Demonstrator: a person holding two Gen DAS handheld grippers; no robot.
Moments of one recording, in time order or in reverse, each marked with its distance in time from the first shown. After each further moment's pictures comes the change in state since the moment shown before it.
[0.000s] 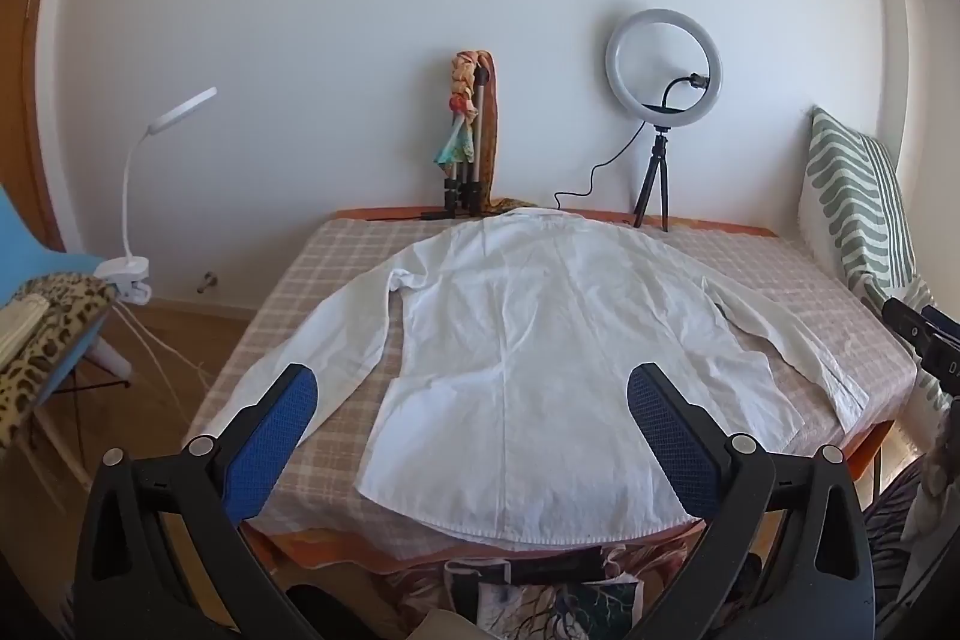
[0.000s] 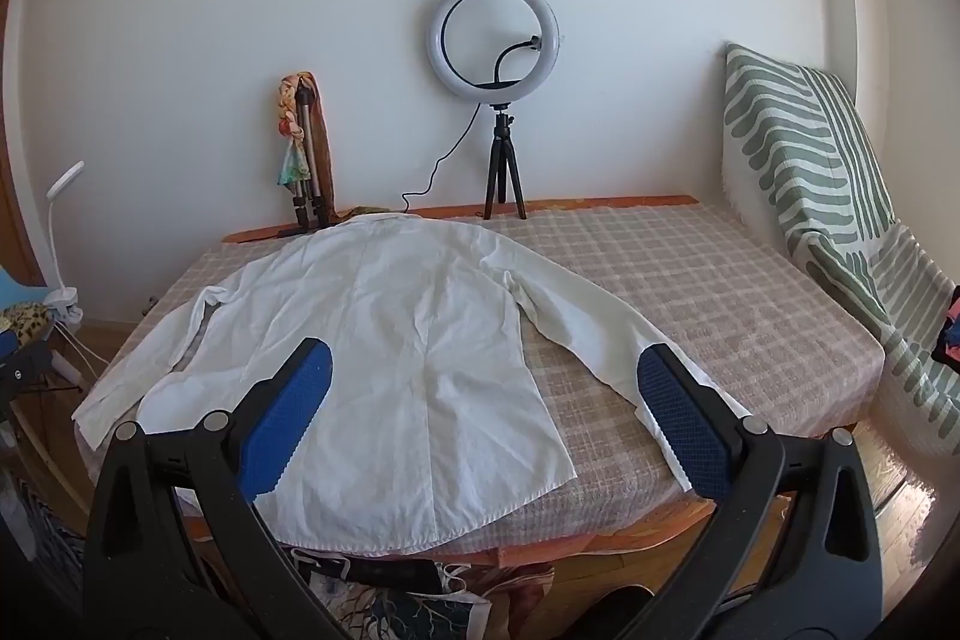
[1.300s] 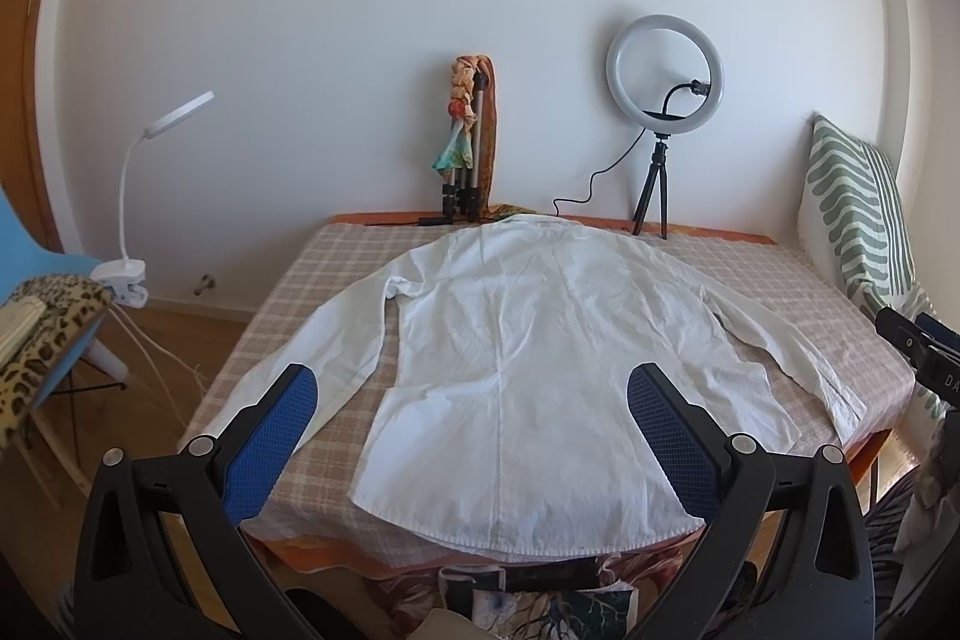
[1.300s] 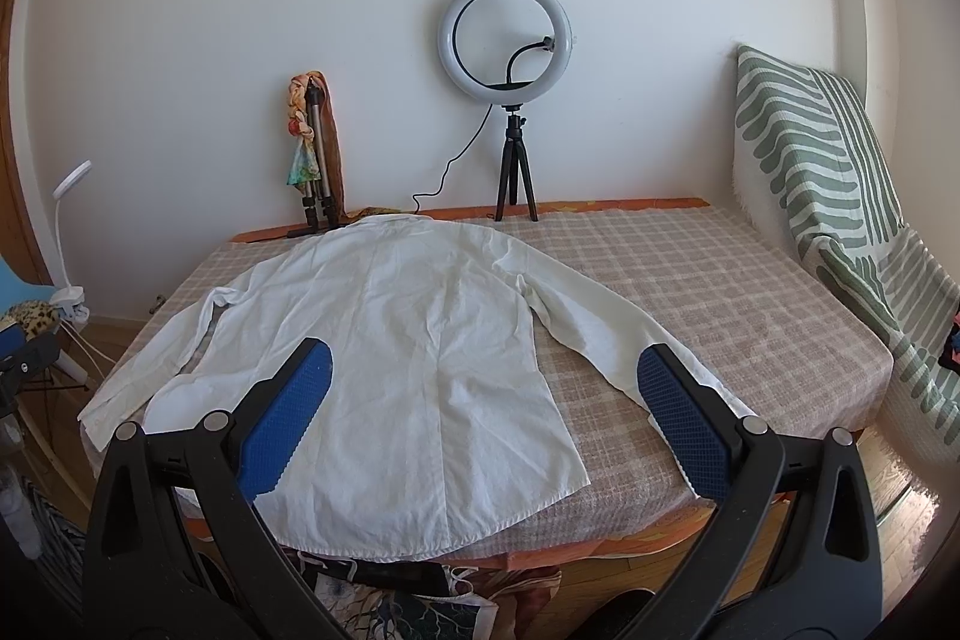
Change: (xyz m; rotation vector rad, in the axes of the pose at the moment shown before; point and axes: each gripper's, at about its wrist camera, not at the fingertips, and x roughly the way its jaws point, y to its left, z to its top) left arm 0.002 -0.001 0.010 -0.013 -0.001 -0.004; right arm 0.003 0.005 0.003 -0.010 0.000 0.018
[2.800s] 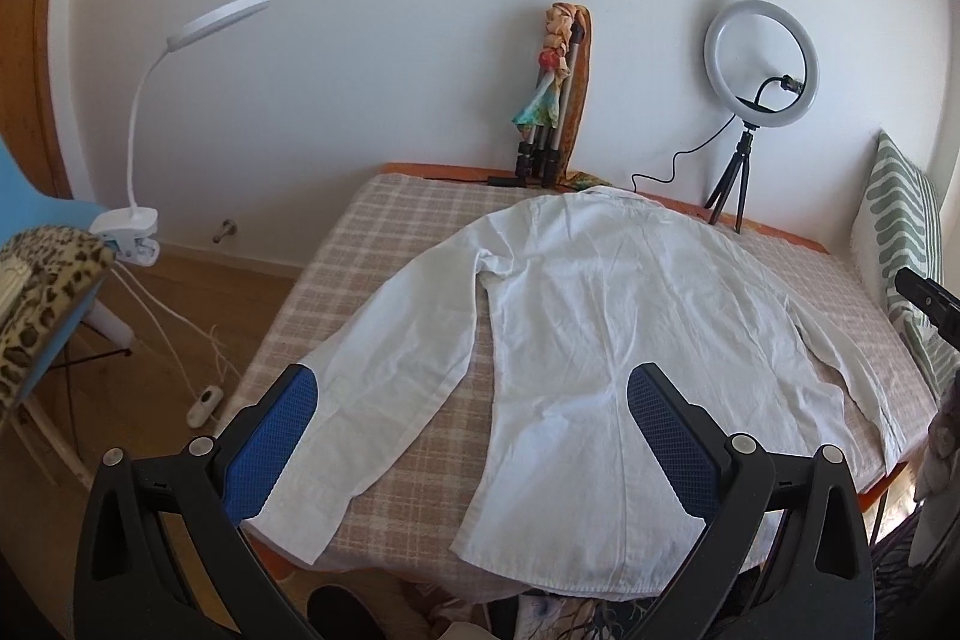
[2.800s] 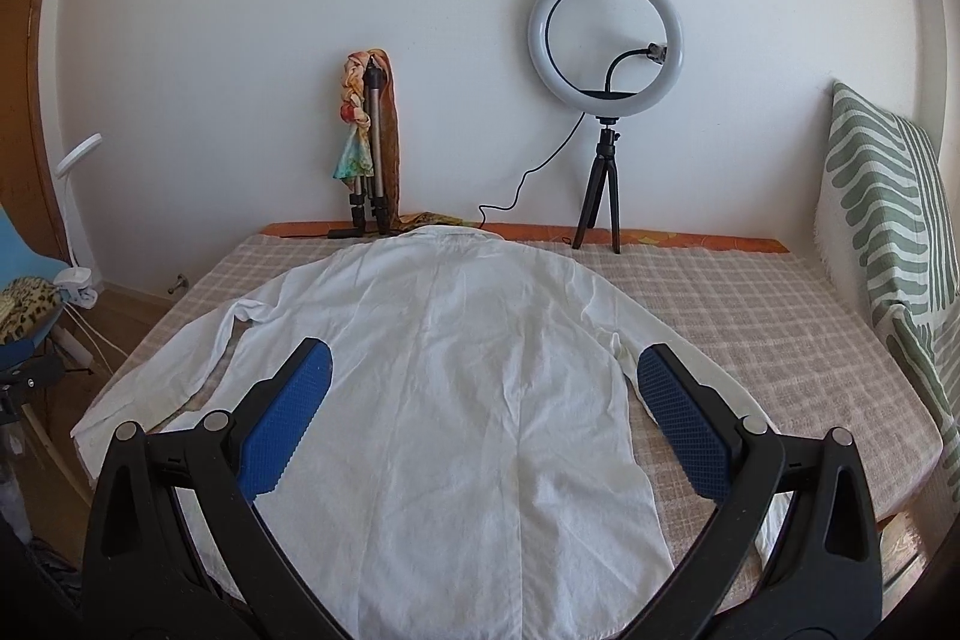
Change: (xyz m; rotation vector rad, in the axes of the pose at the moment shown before) left arm 0.084 0.103 0.015 -0.101 0.131 0.053; right arm 0.116 0.079 0.054 -0.103 0.051 0.137
